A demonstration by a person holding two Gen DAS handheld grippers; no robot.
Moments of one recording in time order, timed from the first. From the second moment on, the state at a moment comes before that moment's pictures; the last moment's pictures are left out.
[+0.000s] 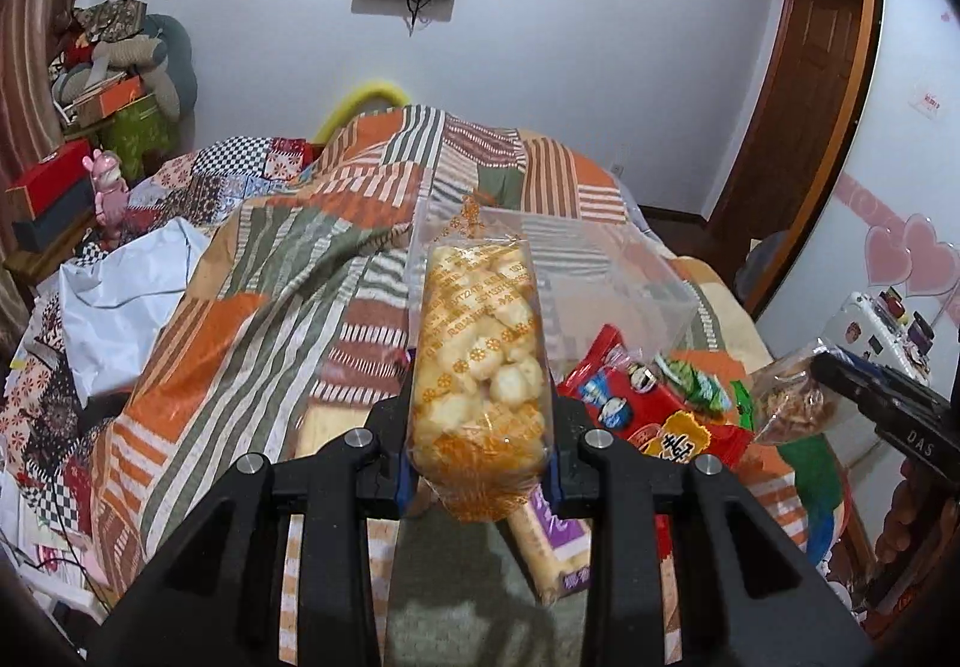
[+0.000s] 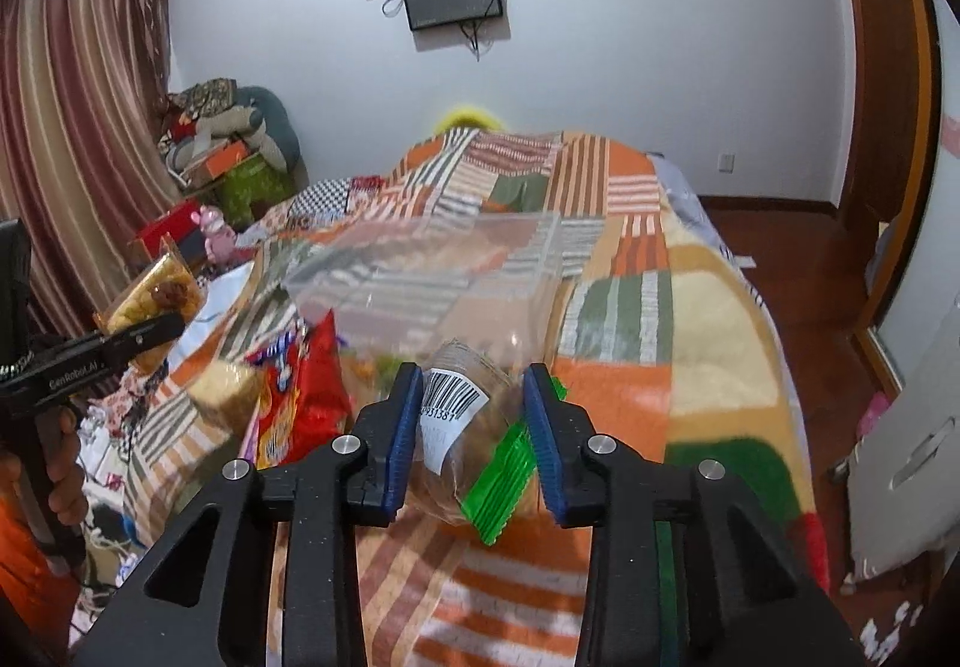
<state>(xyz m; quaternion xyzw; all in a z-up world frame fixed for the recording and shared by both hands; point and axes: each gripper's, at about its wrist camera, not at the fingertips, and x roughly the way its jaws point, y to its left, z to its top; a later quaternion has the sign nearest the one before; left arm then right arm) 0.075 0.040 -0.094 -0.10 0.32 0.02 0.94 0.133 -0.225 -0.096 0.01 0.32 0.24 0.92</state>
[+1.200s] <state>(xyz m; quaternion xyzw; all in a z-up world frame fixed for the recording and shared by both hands) 0.236 0.052 -0.100 -0.07 0.36 0.00 0.93 0.263 -0.150 -0.098 -0.01 0.31 0.27 0.91</state>
